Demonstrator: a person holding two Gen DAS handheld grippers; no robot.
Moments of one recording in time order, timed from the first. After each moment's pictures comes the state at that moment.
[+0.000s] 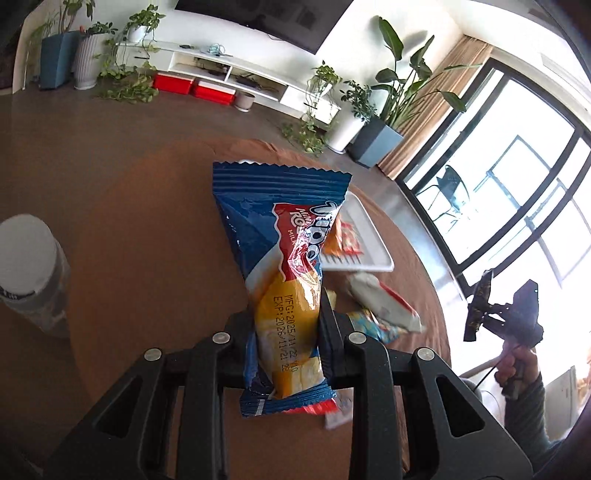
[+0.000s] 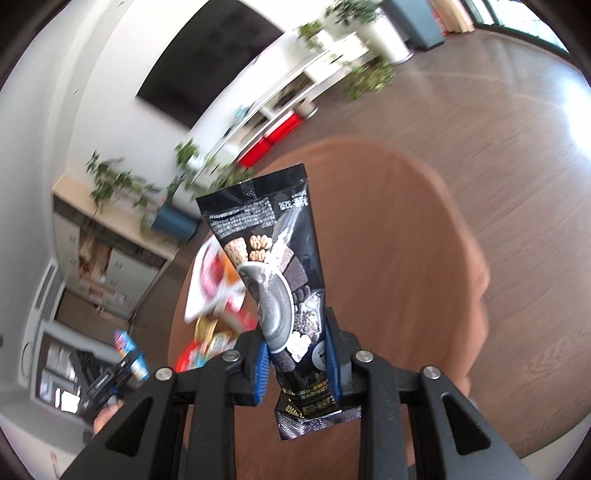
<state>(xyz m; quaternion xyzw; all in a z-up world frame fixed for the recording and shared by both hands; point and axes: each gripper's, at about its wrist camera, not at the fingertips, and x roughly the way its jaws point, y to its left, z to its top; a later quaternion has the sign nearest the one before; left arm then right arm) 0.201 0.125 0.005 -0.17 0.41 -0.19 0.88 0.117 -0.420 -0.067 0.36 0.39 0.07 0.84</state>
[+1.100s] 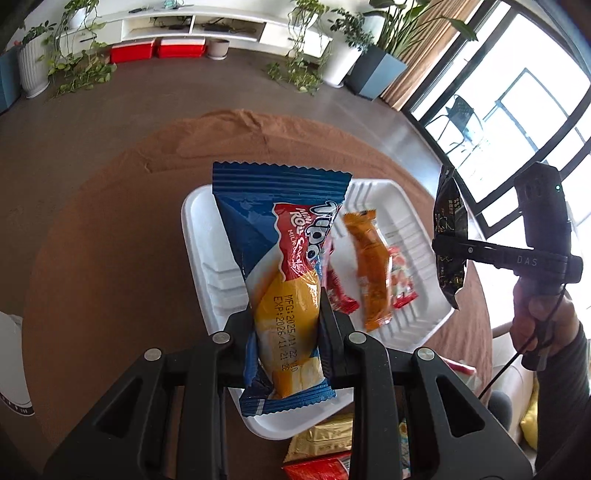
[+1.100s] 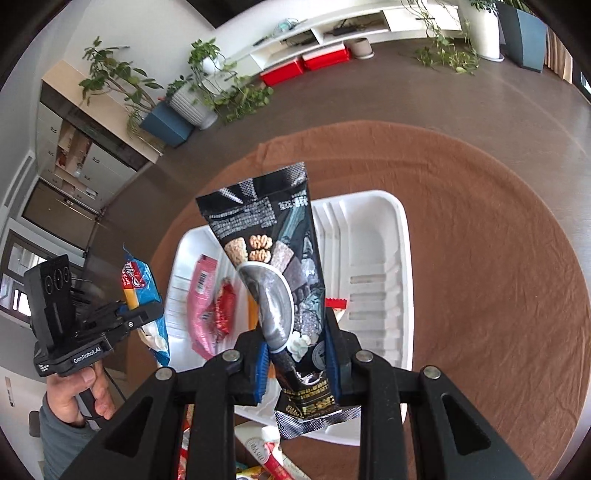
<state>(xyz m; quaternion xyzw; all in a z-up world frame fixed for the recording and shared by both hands) 0.424 0.054 -0.036 -0.07 0.52 -0.23 0.82 0.396 -0.269 -0.076 0.19 0.54 0.14 0.81</state>
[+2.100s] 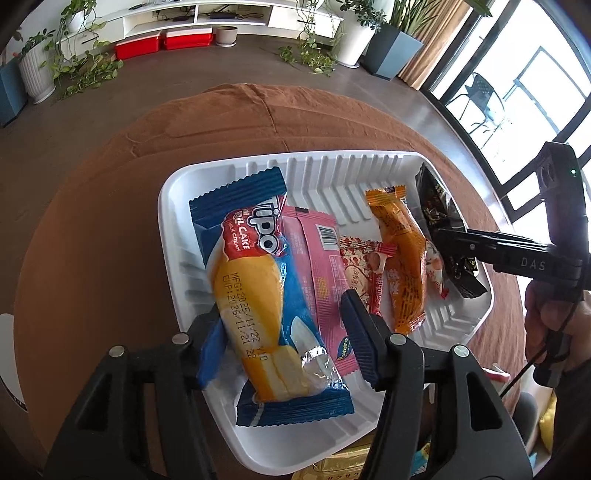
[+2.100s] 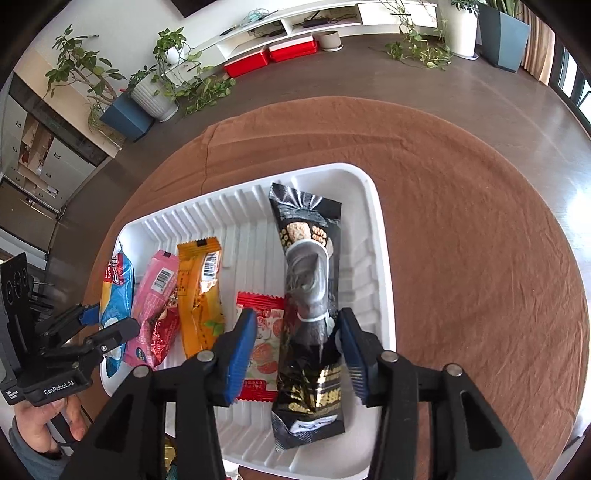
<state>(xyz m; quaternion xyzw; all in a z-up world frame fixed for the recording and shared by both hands) 0.433 0.017 -0.073 -0.02 0.55 -0.19 0.82 0.412 -0.252 -0.109 0.15 0.56 0.07 0.81</state>
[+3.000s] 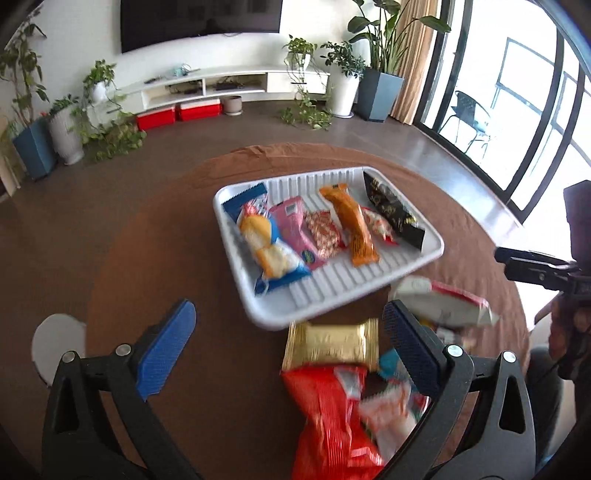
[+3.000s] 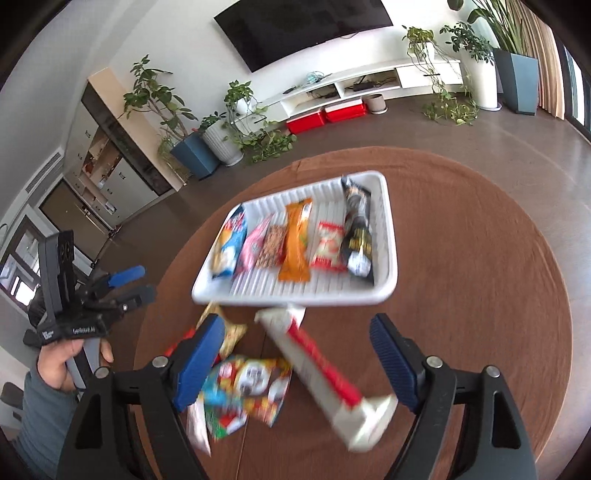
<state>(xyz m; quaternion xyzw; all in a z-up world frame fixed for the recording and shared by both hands) 0.257 0.044 0.001 0.03 0.42 -0.16 0.89 0.213 -0.256 -0.042 0.17 0.43 0.16 0.87</state>
